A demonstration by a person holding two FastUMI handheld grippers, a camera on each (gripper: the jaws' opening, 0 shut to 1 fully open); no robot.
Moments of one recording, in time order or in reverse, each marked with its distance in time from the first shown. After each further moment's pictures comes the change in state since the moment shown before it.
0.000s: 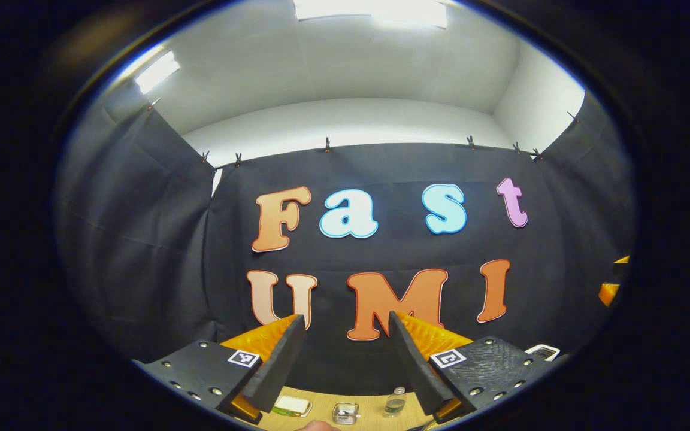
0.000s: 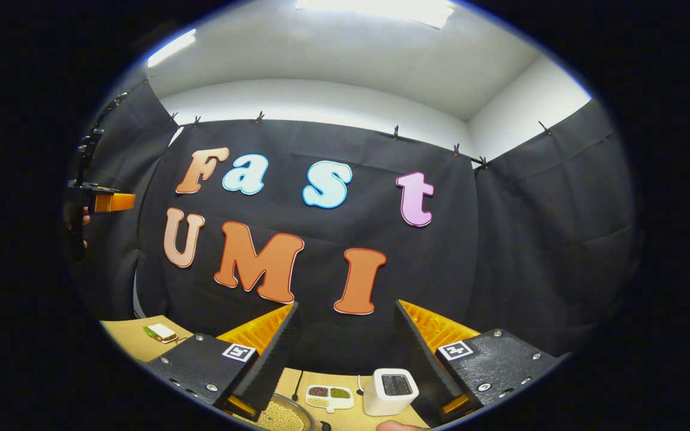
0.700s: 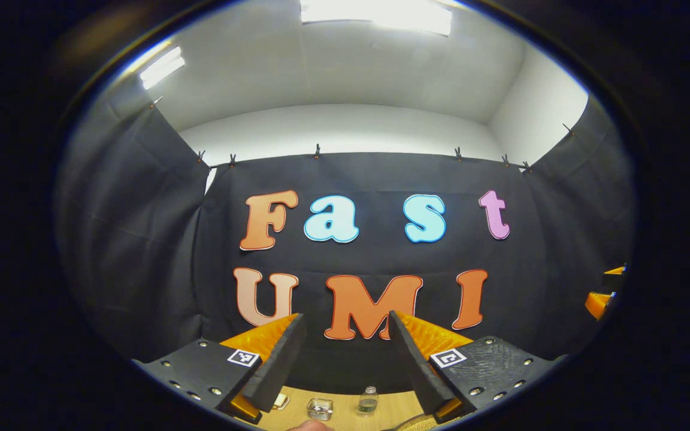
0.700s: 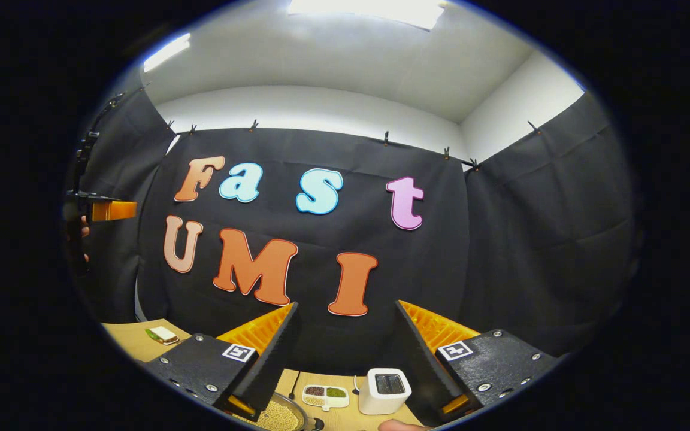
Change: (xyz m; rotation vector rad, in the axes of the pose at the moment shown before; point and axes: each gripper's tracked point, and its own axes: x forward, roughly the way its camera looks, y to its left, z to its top) left arm -0.028 -0.035 0.010 -0.053 -0.016 -0.025; right arm -0.025 -0.027 0.000 0.037 -0.009 -0.017
